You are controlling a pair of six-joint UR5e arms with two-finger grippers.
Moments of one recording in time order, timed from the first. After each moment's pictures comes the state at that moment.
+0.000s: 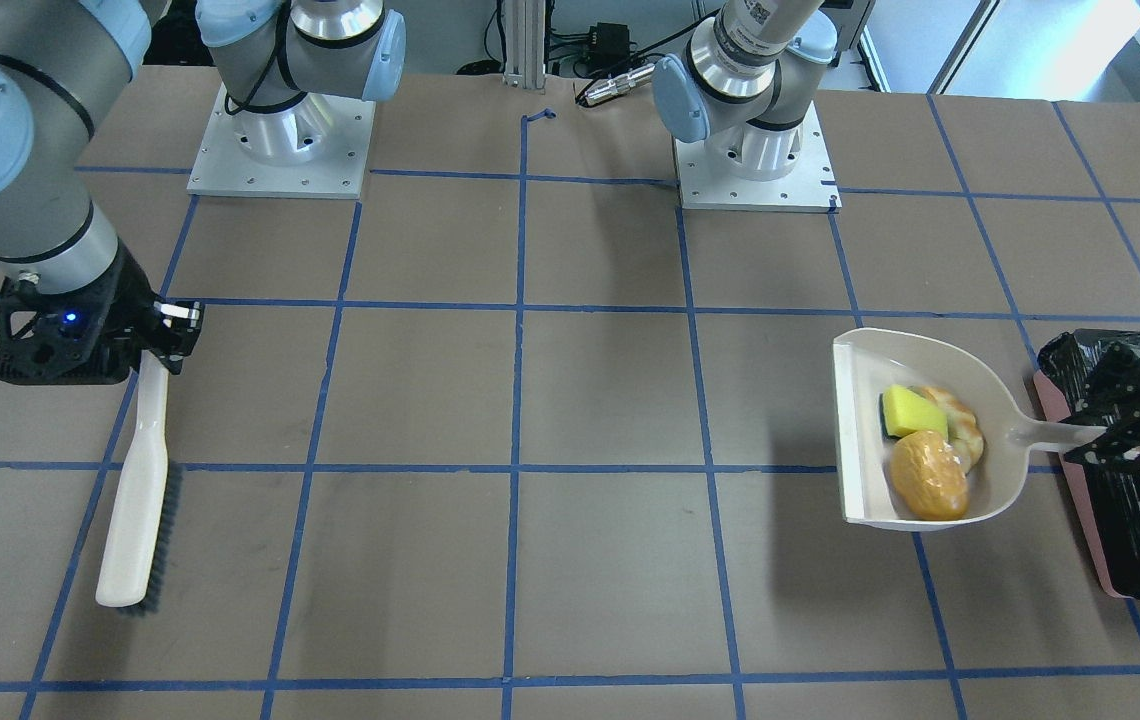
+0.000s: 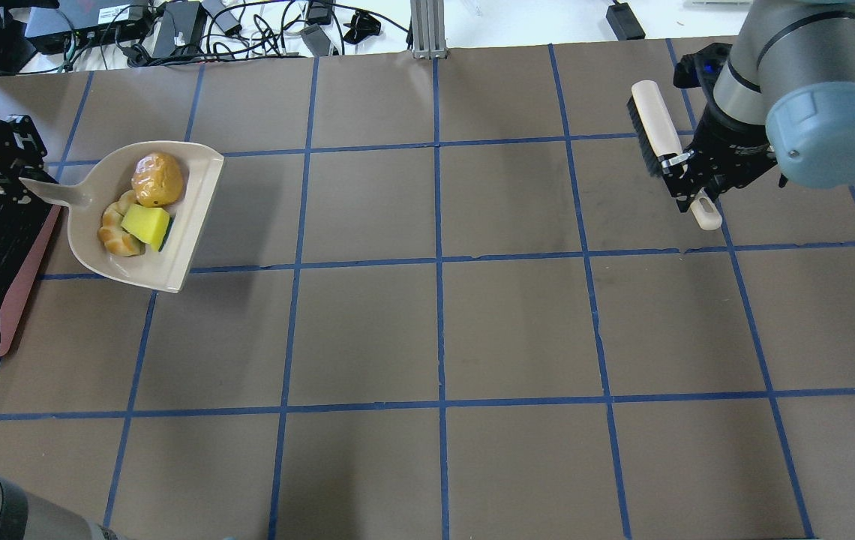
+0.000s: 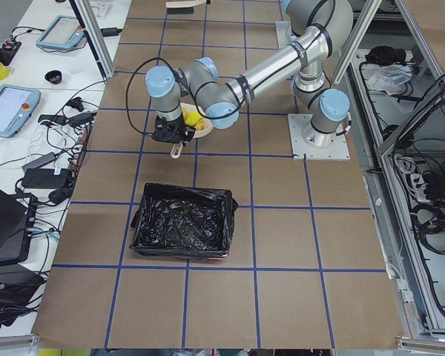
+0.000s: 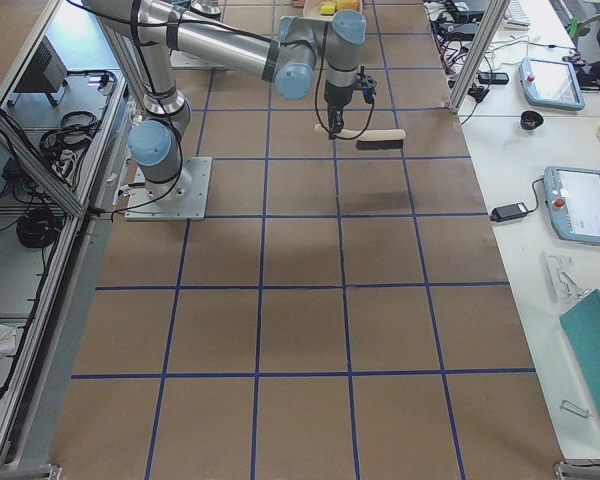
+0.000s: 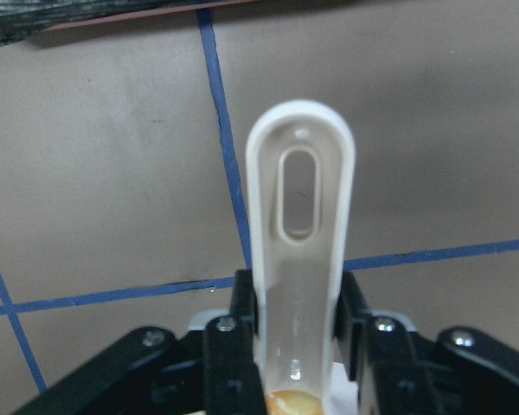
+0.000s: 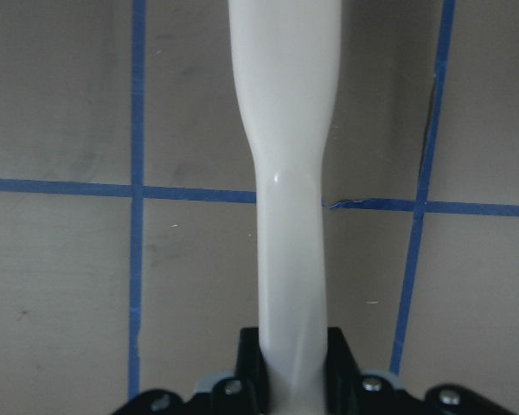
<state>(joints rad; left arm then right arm) -1.02 -1.95 -1.45 -1.37 1.57 -0.85 1.39 -1.44 1.75 -1.85 -1.64 -0.25</state>
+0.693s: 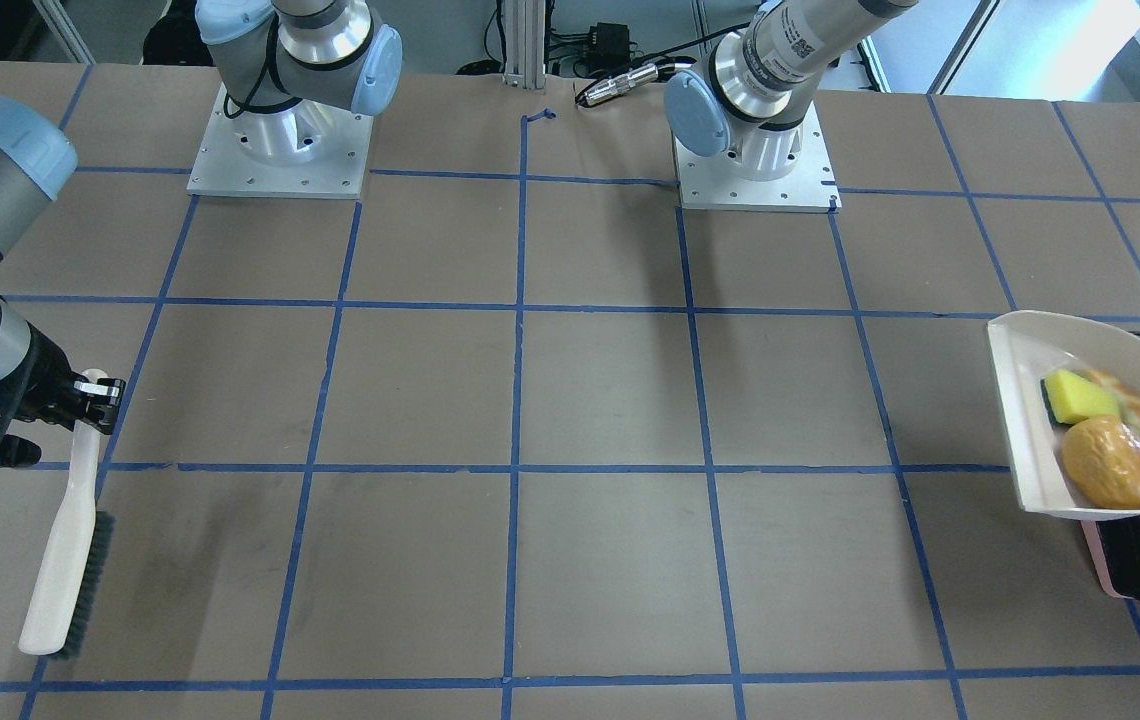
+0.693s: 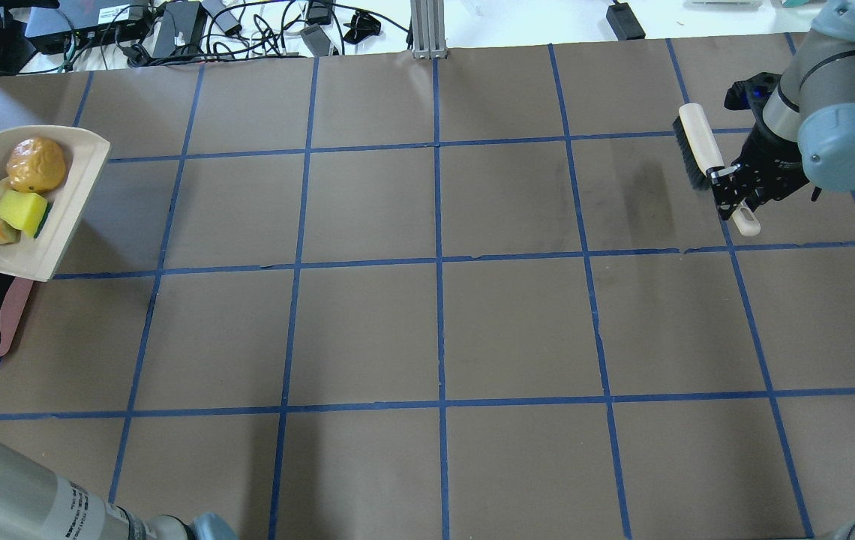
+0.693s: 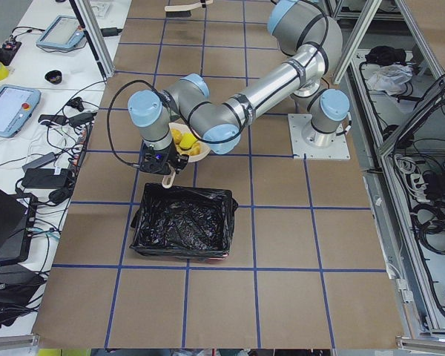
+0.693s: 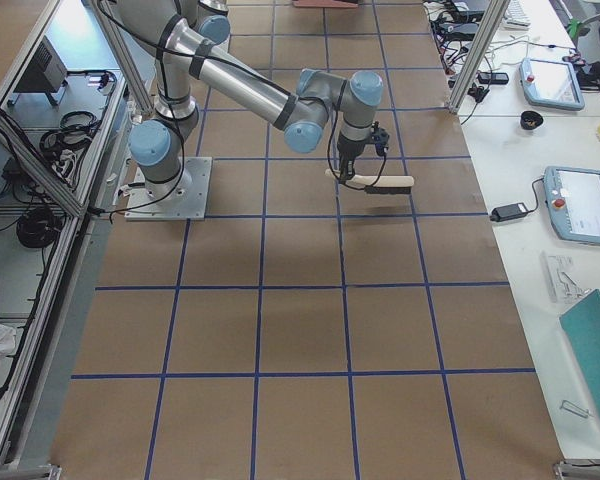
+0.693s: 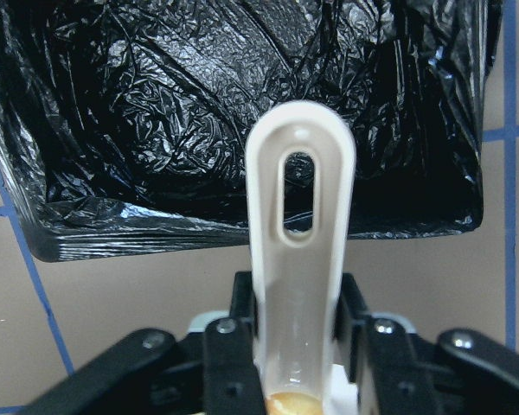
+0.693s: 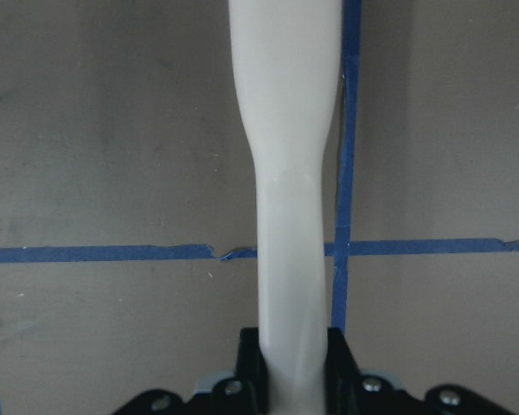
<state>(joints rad) -0.85 -2.09 -1.11 -1.57 1.60 -0.67 1.24 -1.30 1.78 -2.00 -1.64 -0.32</state>
